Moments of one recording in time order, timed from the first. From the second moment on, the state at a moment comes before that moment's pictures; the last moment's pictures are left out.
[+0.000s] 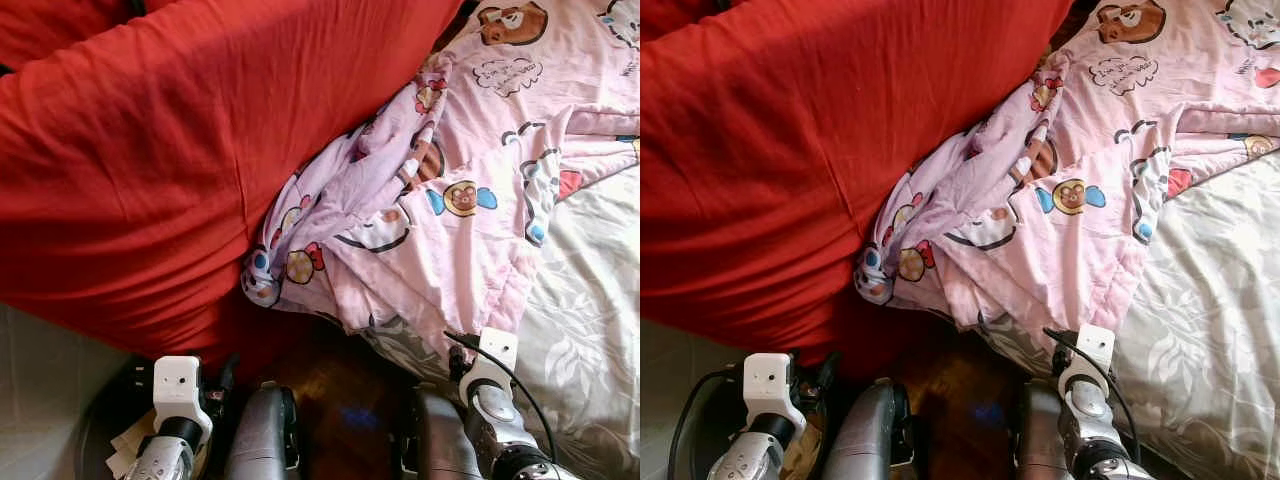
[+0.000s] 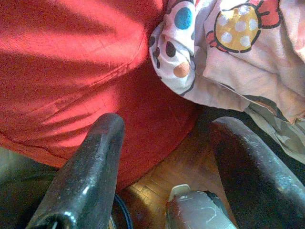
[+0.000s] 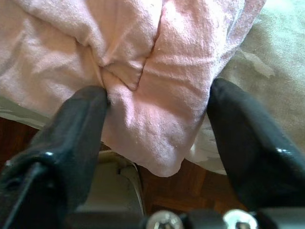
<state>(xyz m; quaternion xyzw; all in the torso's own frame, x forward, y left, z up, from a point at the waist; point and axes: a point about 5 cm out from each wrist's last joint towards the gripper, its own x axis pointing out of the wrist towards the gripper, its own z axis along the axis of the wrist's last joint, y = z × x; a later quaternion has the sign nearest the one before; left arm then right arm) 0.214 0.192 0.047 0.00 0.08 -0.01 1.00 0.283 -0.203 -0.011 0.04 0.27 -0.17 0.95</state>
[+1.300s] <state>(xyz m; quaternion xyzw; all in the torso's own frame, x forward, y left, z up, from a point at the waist) 0.236 0.183 0.041 -0.01 0.08 -0.01 1.00 0.283 -0.205 -0.012 0.04 0.28 -0.16 0.95</state>
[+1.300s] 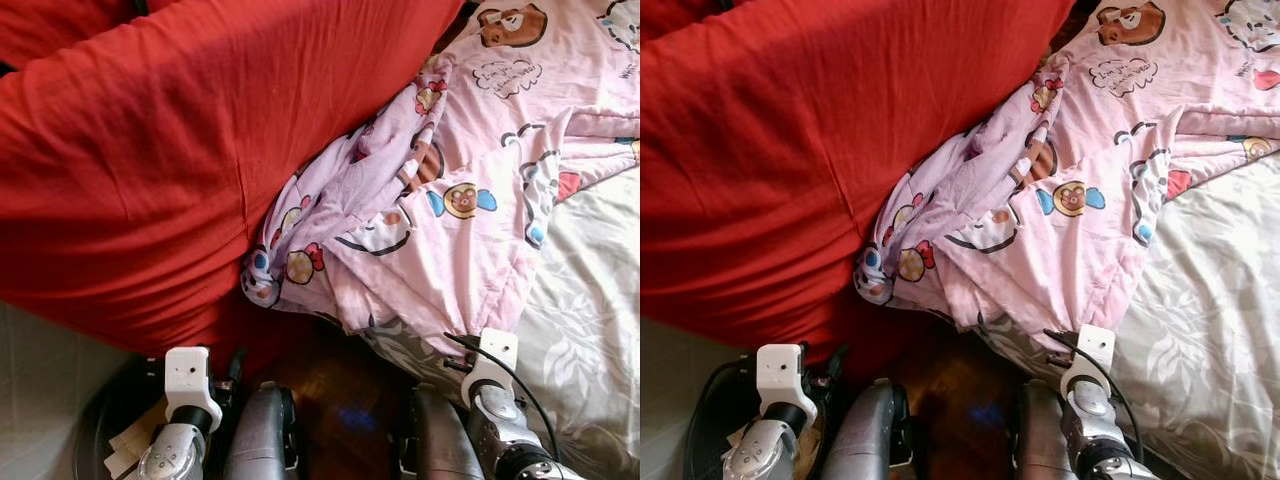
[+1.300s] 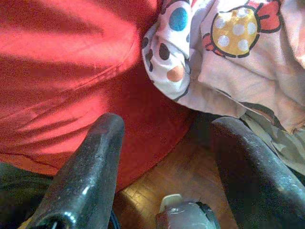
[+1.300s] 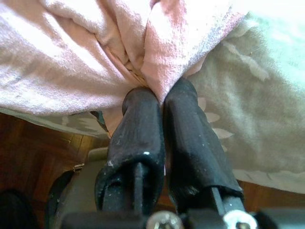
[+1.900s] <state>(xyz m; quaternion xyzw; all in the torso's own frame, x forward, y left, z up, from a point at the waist) 0.224 0.197 -0.012 -0.03 0.17 0.04 0.98 0.267 -0.206 -0.012 0.05 0.19 -0.10 0.98</state>
